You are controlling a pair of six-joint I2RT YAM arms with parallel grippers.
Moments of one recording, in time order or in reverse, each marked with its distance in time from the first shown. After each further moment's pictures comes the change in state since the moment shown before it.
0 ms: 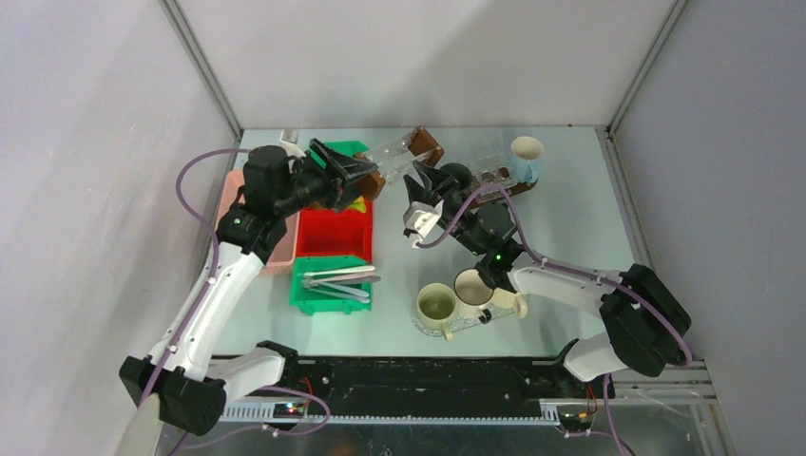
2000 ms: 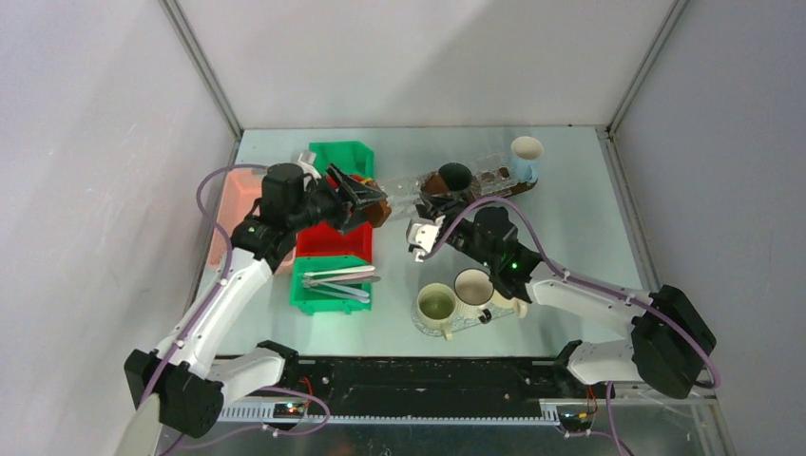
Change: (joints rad) left arm -0.029 -0.015 -0.130 -0.006 0.028 0.062; right arm 0.021 -0.140 -0.040 -0.399 0.013 -0.012
